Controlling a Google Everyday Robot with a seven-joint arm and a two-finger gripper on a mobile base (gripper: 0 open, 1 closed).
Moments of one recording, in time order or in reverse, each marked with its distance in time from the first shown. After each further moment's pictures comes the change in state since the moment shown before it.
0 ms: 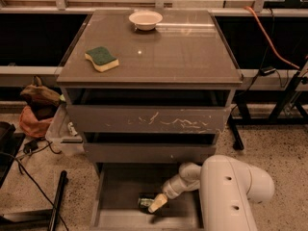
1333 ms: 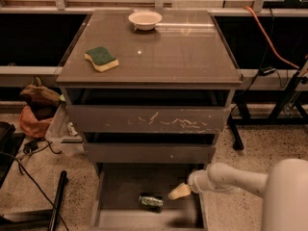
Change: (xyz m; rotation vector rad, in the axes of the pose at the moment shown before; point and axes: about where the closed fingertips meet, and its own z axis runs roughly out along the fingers) arm -0.003 -0.009 -0.161 0.329 -0.181 0.090
